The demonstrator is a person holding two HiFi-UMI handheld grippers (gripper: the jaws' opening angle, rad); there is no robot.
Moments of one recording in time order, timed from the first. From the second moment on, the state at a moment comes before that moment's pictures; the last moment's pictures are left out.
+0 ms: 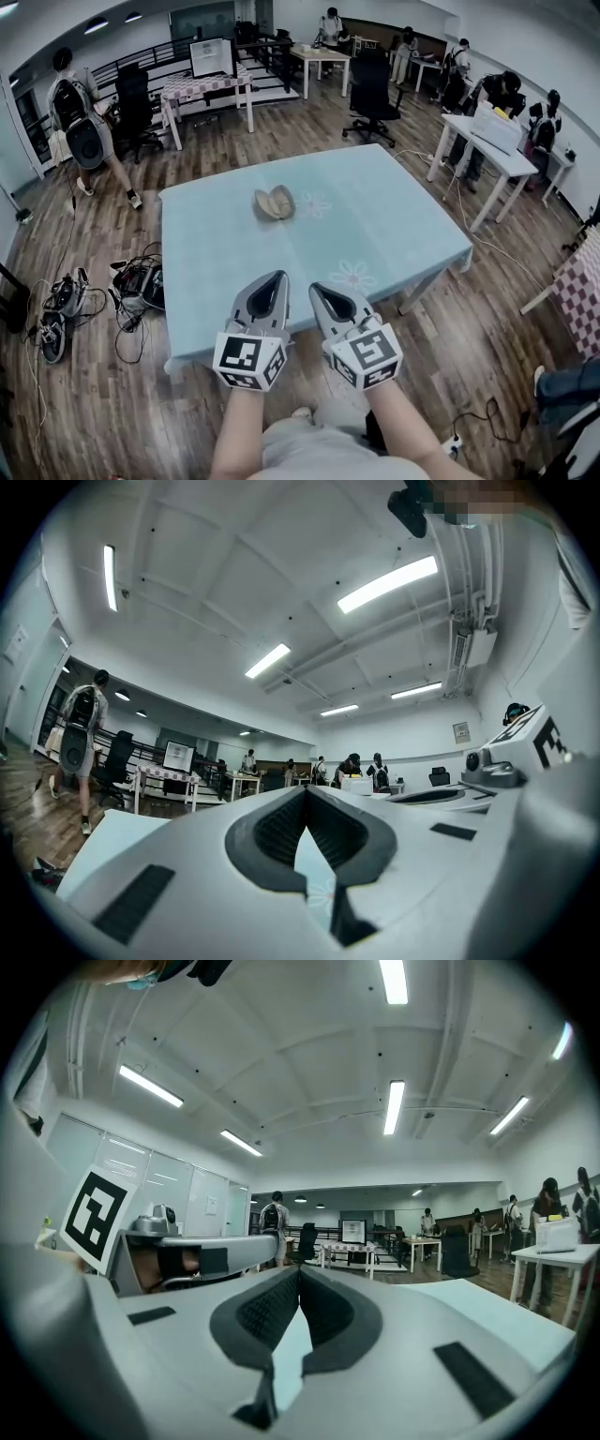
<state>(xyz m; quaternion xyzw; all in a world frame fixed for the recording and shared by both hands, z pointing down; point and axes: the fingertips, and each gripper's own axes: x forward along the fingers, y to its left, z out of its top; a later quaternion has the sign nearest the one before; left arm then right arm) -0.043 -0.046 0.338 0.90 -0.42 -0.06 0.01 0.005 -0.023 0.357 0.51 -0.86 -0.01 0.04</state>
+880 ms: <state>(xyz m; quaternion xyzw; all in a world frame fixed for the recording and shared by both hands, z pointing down) -0.044 -0.135 0.337 0.89 -0.44 -0.06 0.01 0.017 -0.118 0.355 0.51 -0.86 0.00 0.02</state>
